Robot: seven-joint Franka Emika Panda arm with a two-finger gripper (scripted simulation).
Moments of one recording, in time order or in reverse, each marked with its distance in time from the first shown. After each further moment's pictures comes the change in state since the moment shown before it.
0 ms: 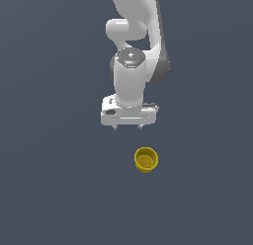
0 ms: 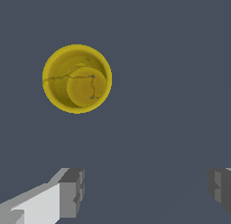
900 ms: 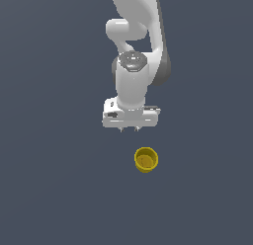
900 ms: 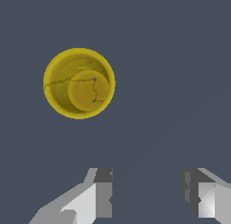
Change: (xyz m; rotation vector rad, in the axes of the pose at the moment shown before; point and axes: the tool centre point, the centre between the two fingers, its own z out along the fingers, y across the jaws) arm 0.007 -0.006 0.005 0.002 -0.003 0.014
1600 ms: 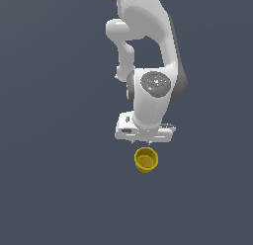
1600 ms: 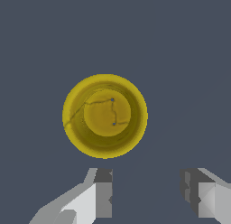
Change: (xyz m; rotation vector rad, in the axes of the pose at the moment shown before) arm 0.045 -0.044 0.024 -0.017 -0.035 0.093
